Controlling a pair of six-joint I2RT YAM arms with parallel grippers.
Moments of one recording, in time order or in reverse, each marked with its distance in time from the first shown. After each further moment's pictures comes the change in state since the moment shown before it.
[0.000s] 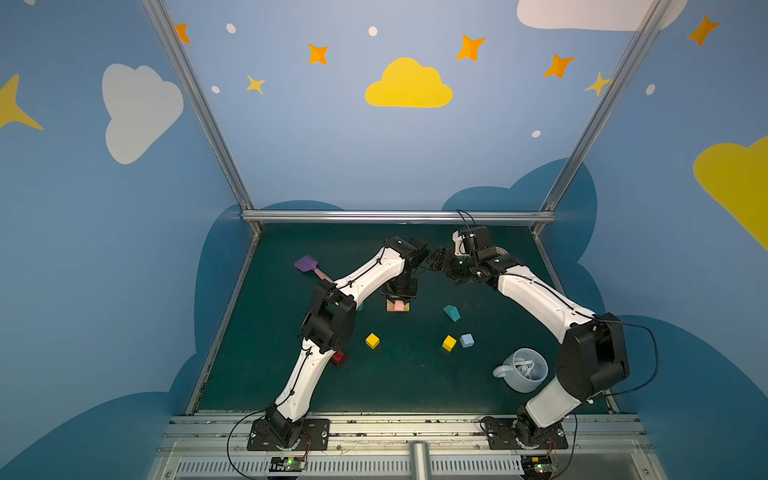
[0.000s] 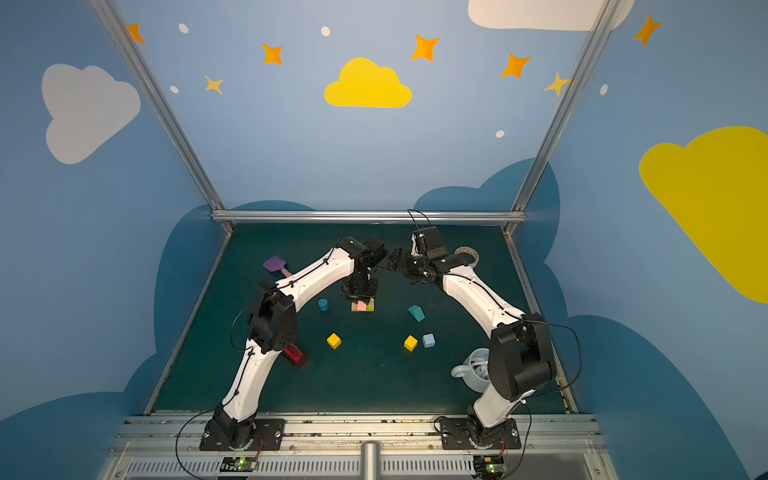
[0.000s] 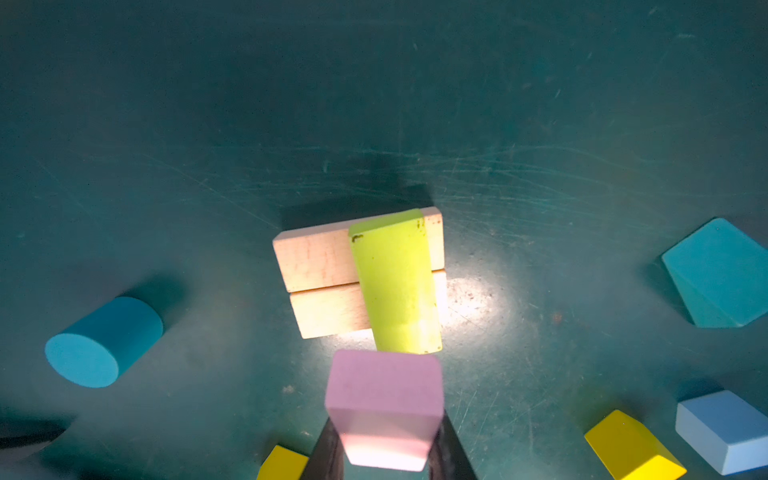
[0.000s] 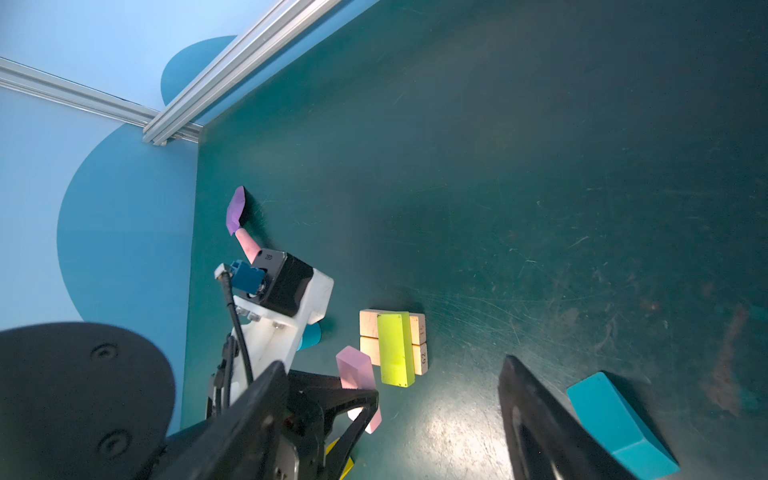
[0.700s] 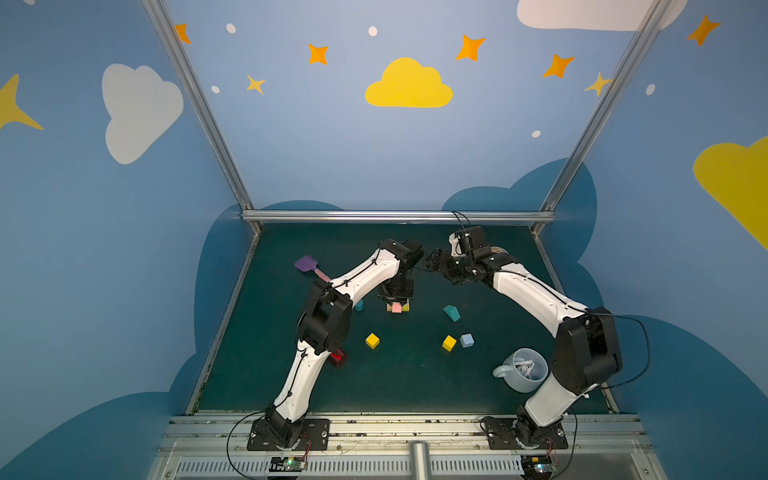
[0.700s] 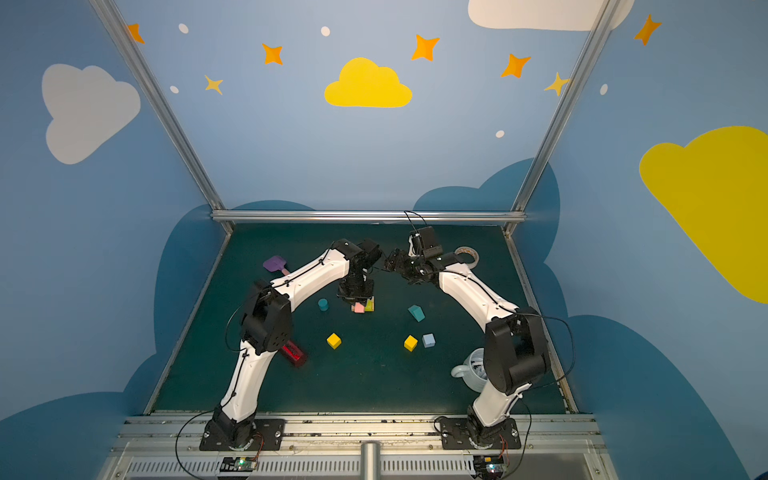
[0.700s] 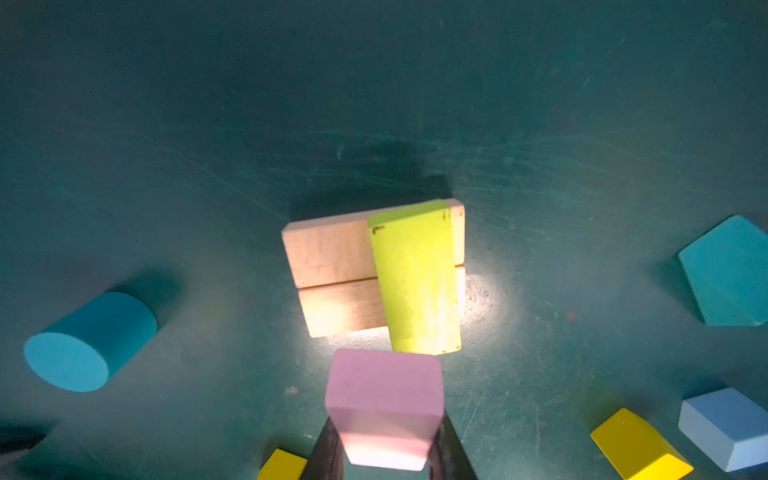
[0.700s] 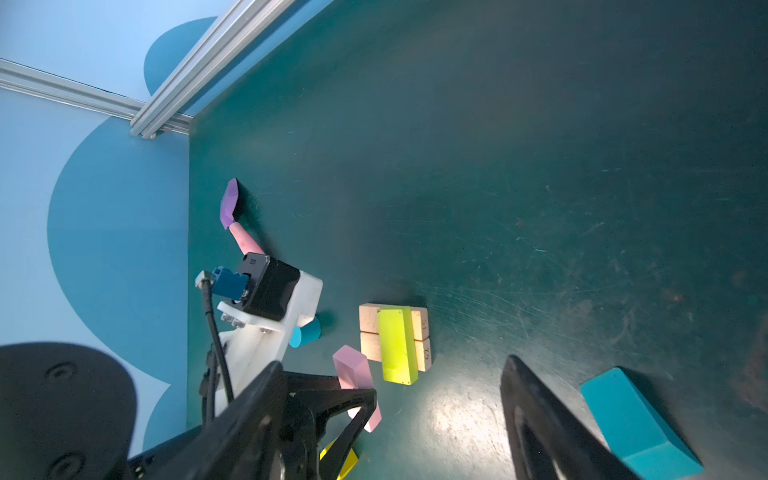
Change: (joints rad) left arm 0.023 -0.059 -0.116 0.076 0.031 0.000; right arm 0.003 0.061 0.045 -0.005 -0.026 0.029
